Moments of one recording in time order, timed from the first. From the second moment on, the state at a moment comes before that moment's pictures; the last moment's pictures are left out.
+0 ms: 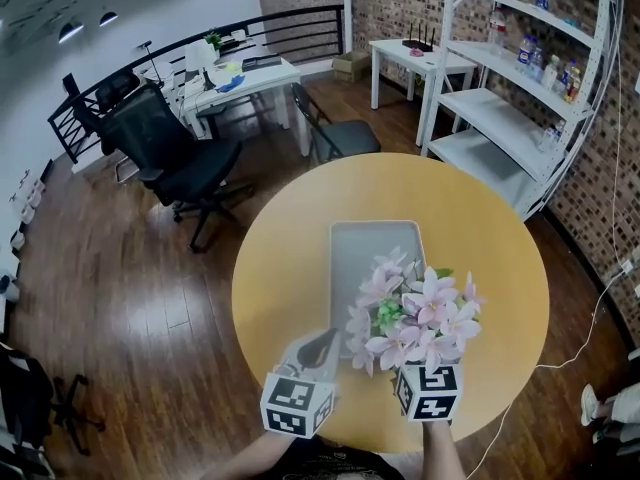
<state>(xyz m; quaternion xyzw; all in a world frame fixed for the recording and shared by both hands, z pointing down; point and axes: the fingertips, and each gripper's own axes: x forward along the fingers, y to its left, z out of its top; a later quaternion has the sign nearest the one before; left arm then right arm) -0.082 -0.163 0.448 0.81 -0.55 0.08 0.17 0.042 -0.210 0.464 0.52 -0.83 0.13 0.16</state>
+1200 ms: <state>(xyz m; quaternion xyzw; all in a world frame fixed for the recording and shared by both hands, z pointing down) -0.113 -0.208 0.462 0.81 -0.54 0.09 0.19 -0.001 -0.301 0.587 0.53 -0.80 0.16 0.22</state>
